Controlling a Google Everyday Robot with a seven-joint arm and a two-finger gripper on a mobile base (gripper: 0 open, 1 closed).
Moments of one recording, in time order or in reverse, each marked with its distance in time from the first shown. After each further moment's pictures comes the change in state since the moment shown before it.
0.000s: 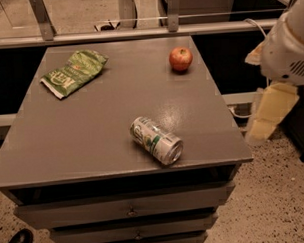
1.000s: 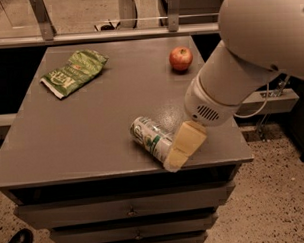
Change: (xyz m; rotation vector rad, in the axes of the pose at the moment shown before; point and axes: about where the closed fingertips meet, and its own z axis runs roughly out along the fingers) arm -0.094 0.053 0.092 -0.097 -0.124 0.185
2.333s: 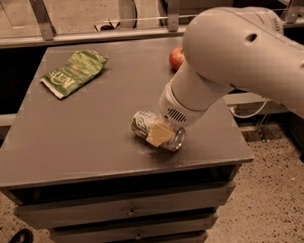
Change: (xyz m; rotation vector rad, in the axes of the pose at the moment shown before) arm -0.042 -0.010 0.044 0.045 -0.069 0.044
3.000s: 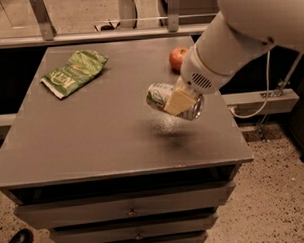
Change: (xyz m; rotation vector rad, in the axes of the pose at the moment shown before) arm -0.009 -0.051 -0.054 0.081 -0.046 -0.036
